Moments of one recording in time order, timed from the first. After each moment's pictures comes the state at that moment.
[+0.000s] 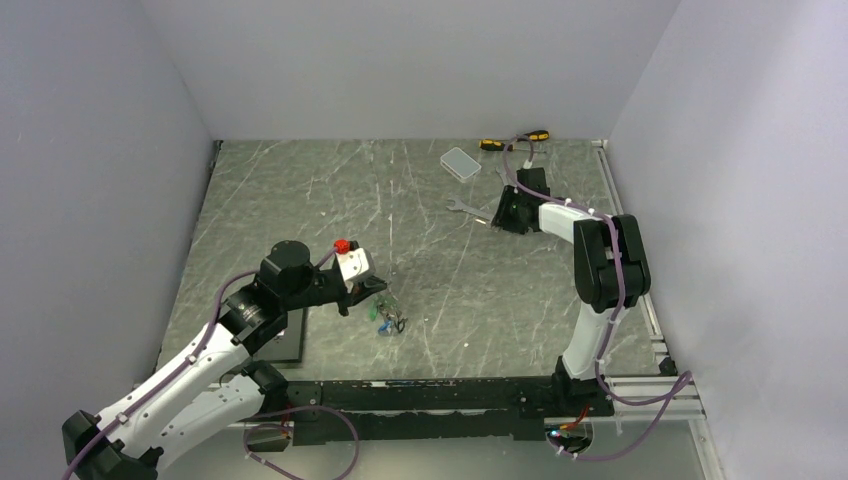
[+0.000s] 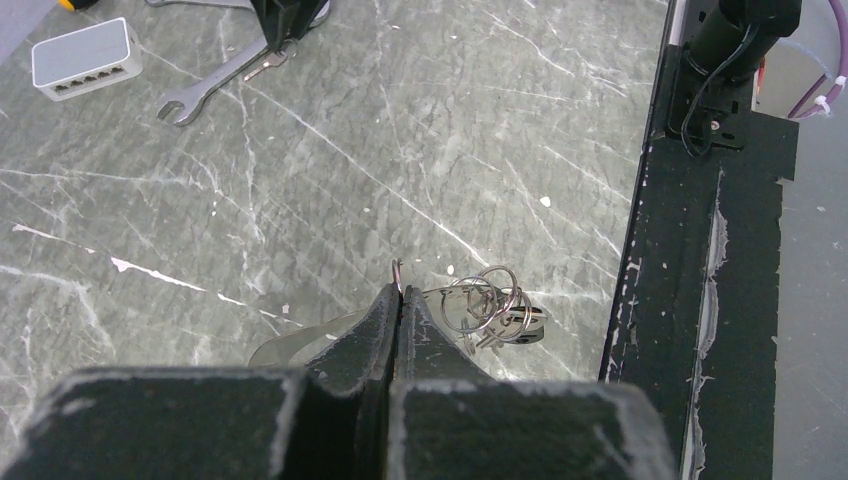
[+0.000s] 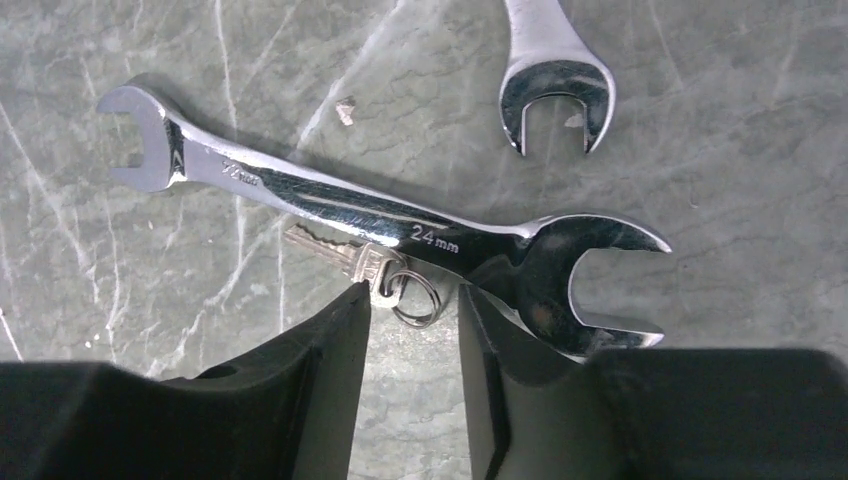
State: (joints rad) left arm -0.67 0.75 0.66 -0.23 0.52 0.23; right arm 0.15 1.89 1.14 -0.12 -0.08 0.47
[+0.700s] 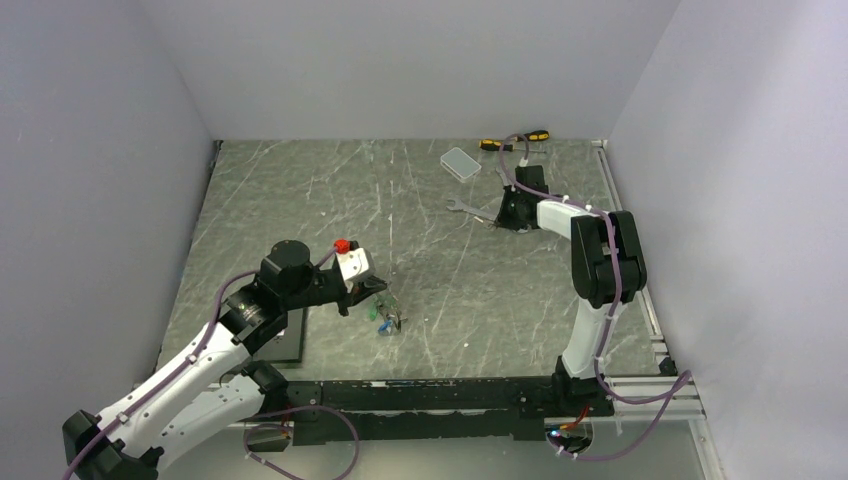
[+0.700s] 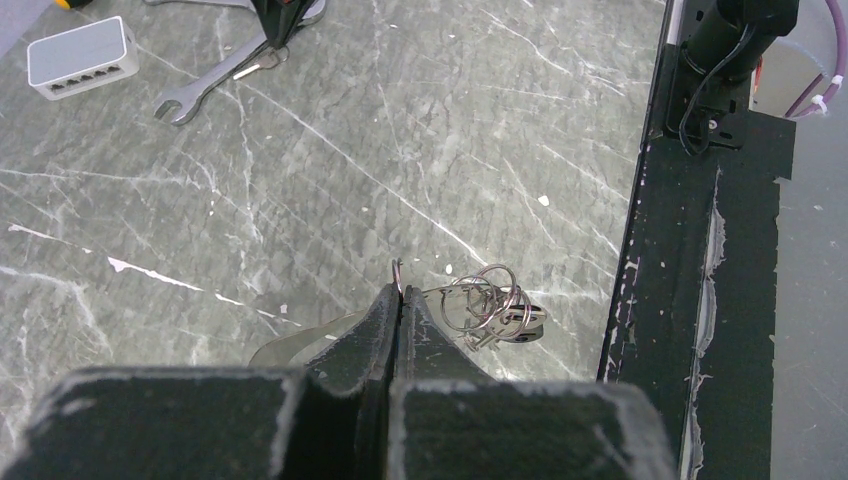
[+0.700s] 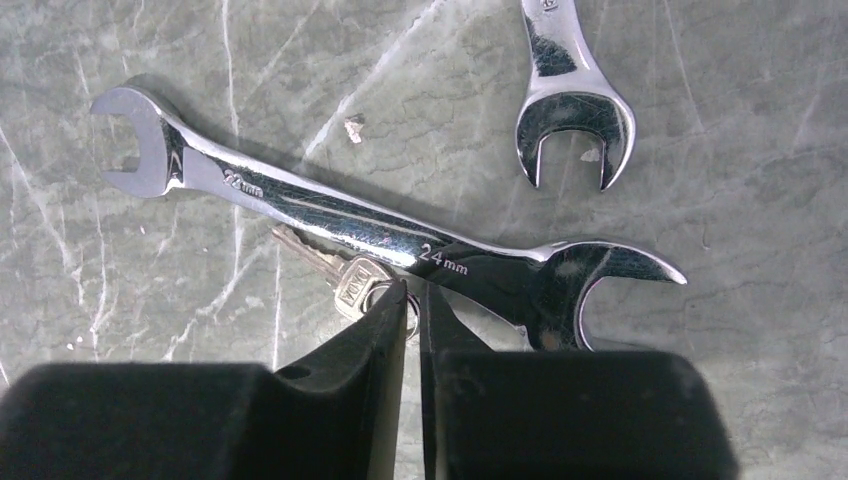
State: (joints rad) left arm -0.66 0.75 0.66 -0.23 0.53 0.23; right arm 0.15 1.93 1.18 -0.13 -0.09 0.41
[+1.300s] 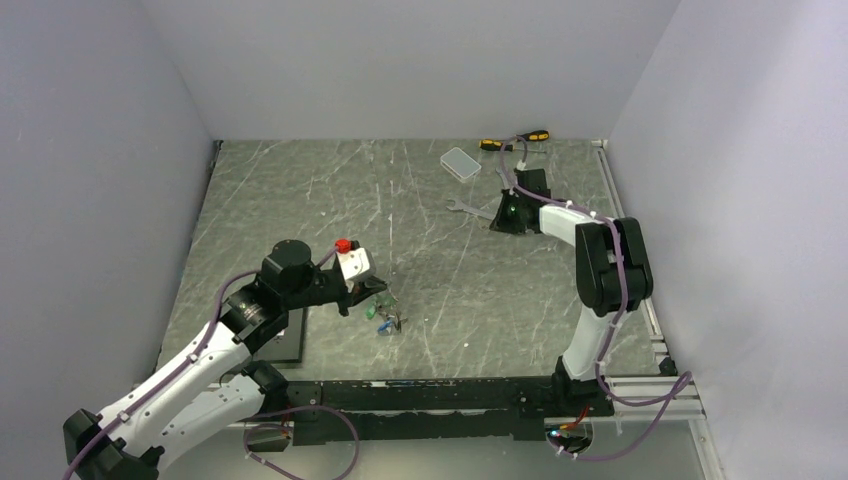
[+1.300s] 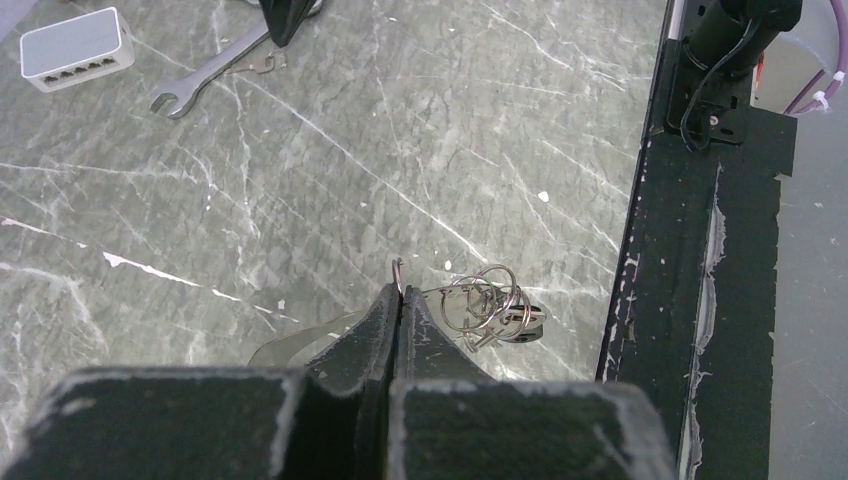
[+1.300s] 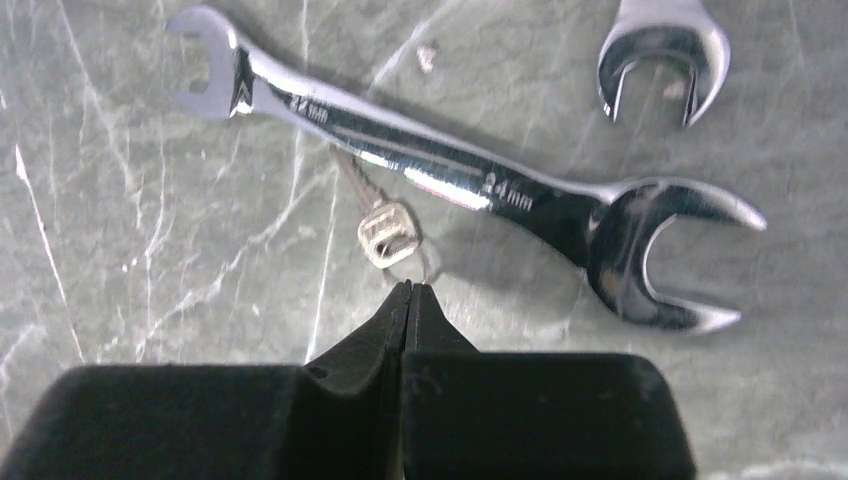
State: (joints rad) left arm -0.66 0.76 0.66 -0.24 0.53 0.23; right arm 0.16 1.88 1.13 -0.12 -0.19 0.41
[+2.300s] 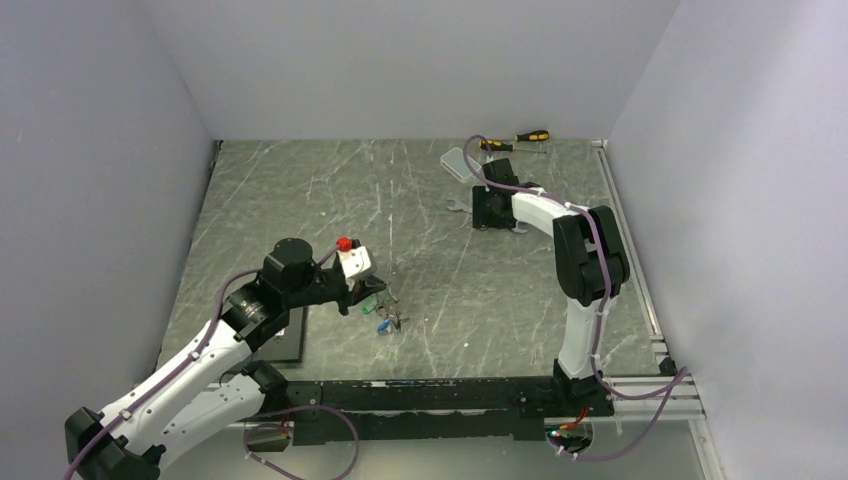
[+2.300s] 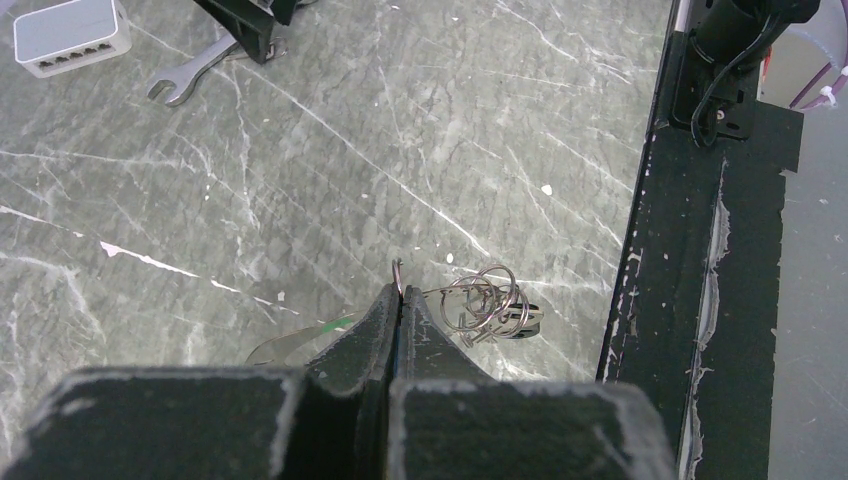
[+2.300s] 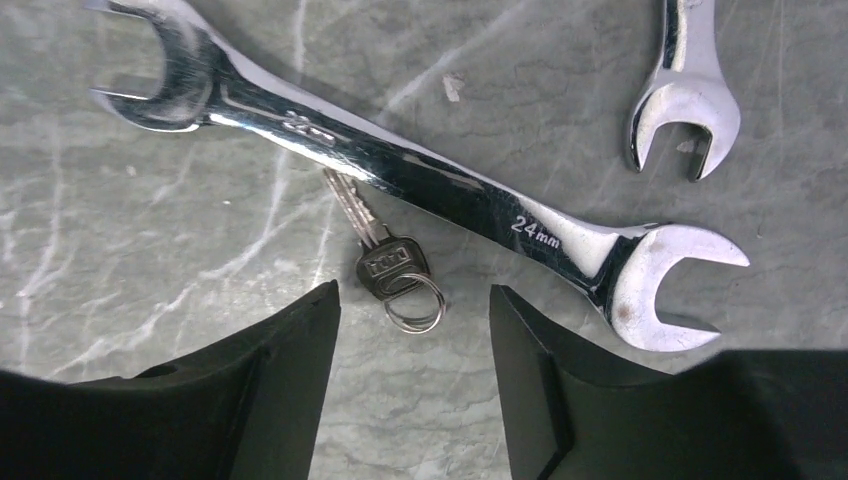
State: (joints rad) left arm -0.65 0.77 0.67 -0.25 0.53 0.23; right arm 0.30 1.97 1.33 -0.35 0.10 0.28
